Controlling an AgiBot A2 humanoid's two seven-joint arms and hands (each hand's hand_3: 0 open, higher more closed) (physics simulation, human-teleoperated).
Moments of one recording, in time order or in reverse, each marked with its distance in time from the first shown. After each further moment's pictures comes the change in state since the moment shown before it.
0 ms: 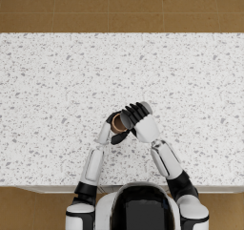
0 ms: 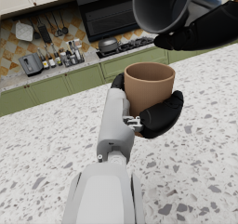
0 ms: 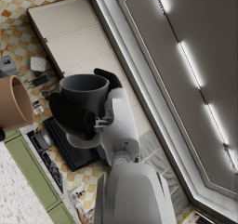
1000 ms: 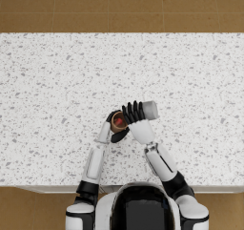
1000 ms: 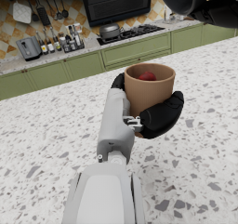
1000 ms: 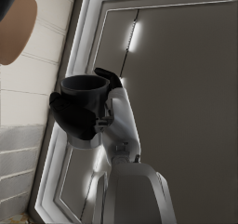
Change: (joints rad) left arm 0.015 0.039 -0.026 0.089 0.000 -0.003 0.001; right arm 0.037 -0.011 0.133 0.001 0.957 0.009 0.005
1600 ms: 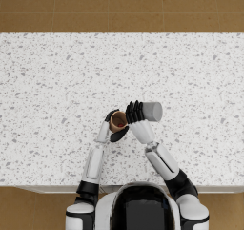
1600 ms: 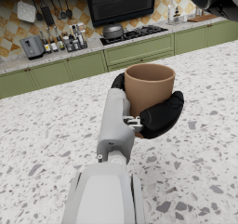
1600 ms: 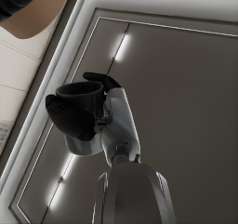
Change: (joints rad) left arm -0.005 0.006 -0.020 -0.006 0.000 -0.001 0.000; right arm -0.018 0.004 -0.032 0.000 0.111 0.012 -0.004
